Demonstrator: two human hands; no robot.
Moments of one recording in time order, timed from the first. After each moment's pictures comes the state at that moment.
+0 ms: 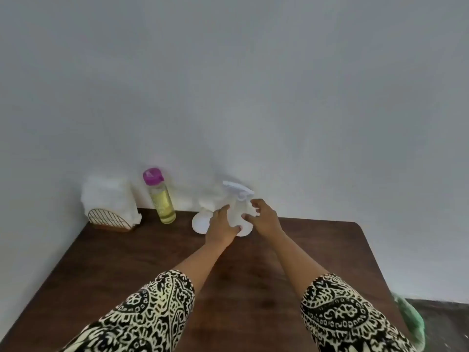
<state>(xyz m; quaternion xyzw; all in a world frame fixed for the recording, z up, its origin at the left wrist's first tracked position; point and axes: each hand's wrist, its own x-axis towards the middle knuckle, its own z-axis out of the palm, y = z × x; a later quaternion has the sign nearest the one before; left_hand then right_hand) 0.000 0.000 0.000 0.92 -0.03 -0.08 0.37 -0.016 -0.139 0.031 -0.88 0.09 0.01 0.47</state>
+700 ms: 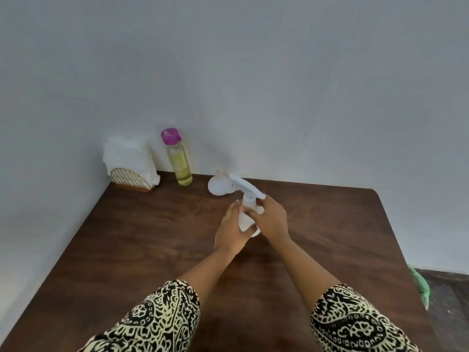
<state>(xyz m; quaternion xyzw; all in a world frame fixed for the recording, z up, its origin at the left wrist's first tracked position) -0.104 0.028 -0.037 0.91 -0.04 -0.05 0.41 -0.100 -0.092 0.005 -0.91 0.07 -0.07 0.41</state>
